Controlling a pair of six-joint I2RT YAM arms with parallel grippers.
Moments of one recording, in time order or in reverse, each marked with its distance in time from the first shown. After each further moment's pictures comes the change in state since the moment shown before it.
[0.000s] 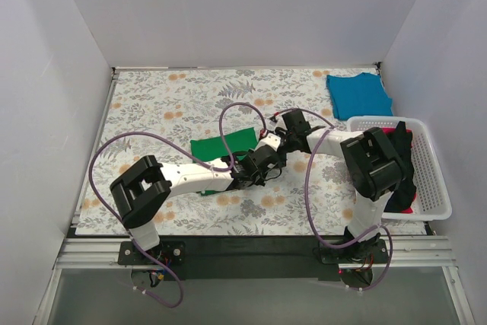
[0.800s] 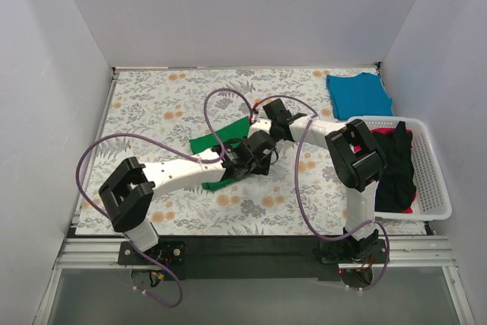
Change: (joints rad) left arm 0.033 -0.067 0.084 -0.110 0.037 -0.174; right arm 0.102 0.167 0.261 -0.121 0.105 -0.187
